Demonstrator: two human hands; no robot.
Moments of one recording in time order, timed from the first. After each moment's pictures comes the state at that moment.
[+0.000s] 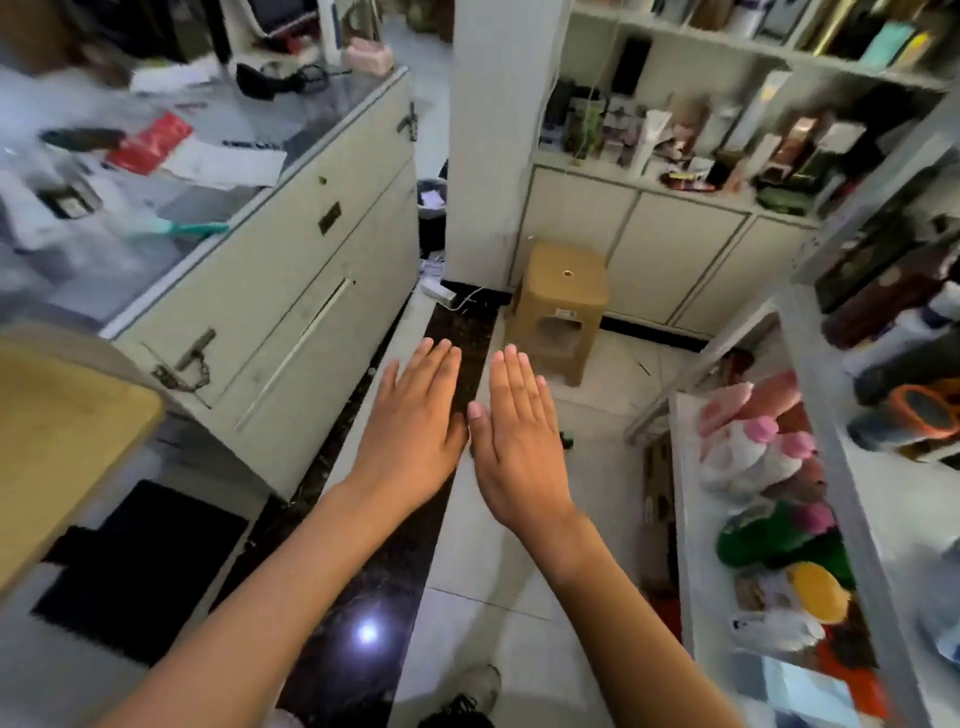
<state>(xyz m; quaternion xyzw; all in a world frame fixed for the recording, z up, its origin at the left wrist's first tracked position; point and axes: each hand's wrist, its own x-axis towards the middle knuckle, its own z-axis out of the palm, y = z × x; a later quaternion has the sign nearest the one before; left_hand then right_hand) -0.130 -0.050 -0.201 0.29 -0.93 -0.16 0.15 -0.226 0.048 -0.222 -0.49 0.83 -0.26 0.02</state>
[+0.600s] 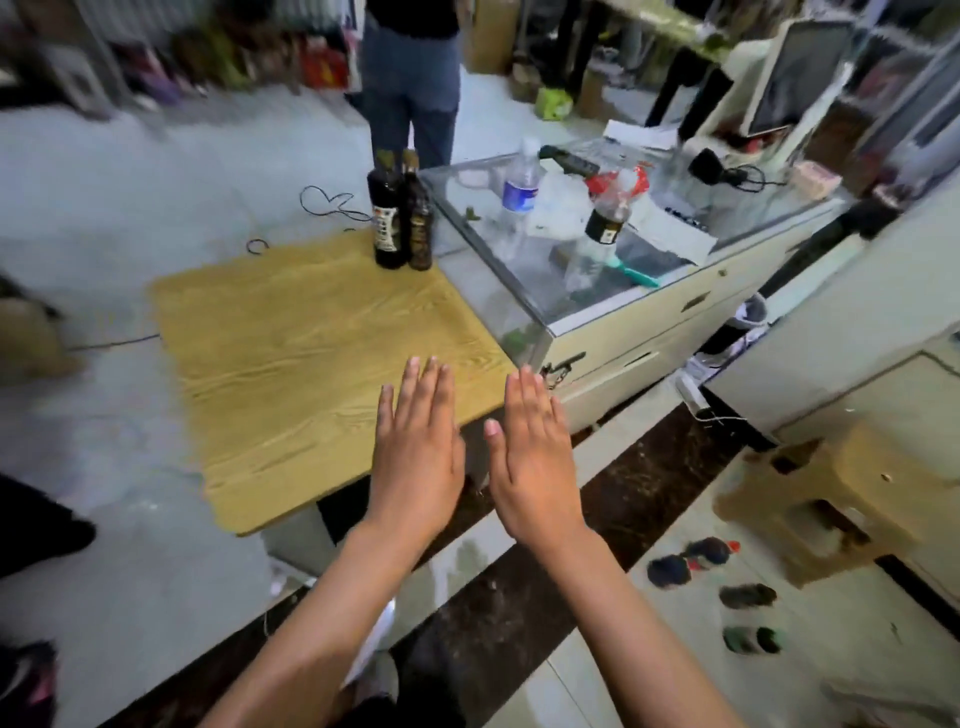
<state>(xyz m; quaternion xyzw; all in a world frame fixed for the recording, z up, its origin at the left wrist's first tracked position) 0.284 -0.190 -0.231 0.63 -0.73 -0.10 0.26 0.145 -0.187 -0.235 -0.75 0.63 -0.19 0.07</state>
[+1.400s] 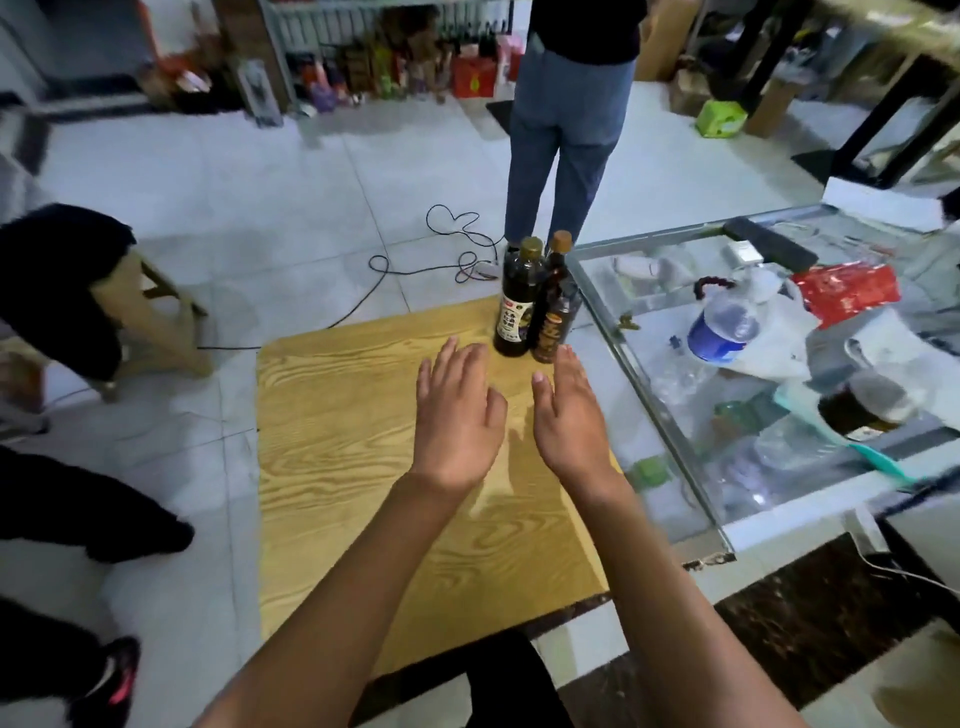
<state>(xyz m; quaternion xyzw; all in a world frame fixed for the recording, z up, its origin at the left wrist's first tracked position) 0.402 -0.499 -0.250 0.72 -0.61 -0.13 0.29 0.266 -0.552 -0.288 -0.73 0.59 -0.24 0.24</state>
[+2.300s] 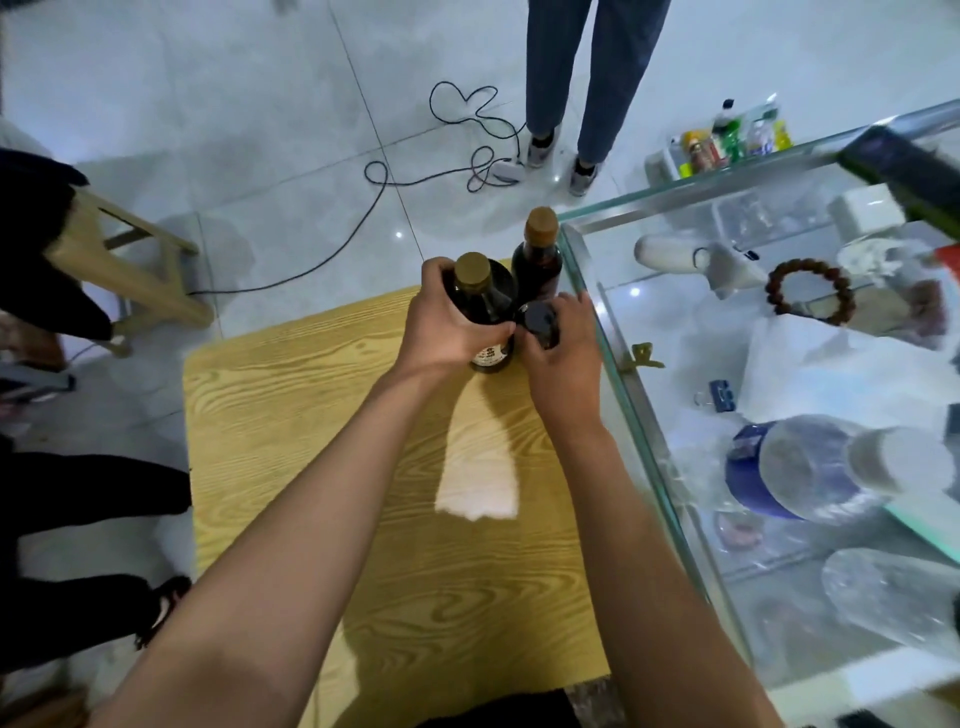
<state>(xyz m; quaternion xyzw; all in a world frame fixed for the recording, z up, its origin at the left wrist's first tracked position) 0.409 -0.773 -0.342 0.76 -0.44 -0.32 0.34 0.261 -0.772 -0.374 -0.63 0.60 -0.33 0.37</state>
